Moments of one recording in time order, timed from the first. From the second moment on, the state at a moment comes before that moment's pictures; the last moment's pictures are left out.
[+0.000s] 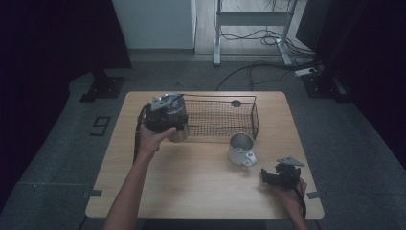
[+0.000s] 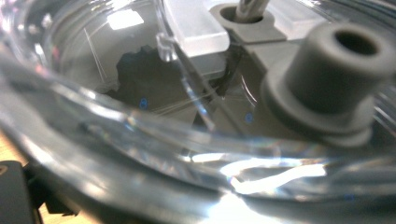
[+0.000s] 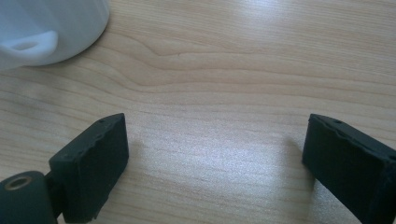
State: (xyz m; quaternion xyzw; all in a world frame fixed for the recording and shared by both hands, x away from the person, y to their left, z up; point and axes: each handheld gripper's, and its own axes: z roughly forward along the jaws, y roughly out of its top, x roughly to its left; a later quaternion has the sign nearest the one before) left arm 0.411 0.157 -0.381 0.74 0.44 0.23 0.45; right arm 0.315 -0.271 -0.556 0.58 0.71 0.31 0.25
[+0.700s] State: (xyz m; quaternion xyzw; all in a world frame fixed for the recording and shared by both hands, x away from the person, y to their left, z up) left arm 0.423 0.149 -0.378 0.74 0.44 0.23 0.45; right arm 0.315 -0.271 -0.556 0.58 0.71 0.31 0.25
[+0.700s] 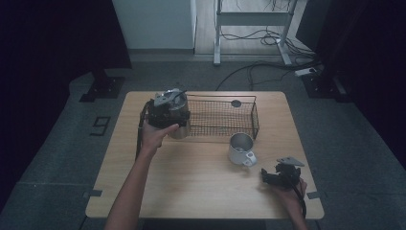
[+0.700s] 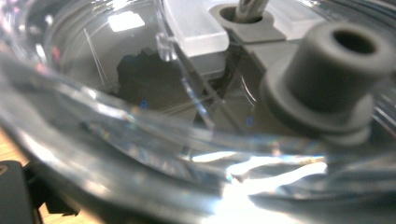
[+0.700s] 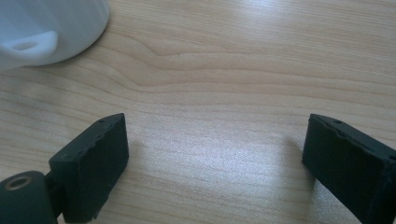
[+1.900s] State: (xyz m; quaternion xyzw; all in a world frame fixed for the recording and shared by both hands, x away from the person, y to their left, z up) left arm 0.447 0.126 -0.373 0.75 0.44 0.23 0.44; right arm 0.314 -0.271 -0.556 0.58 0.71 0.31 0.25
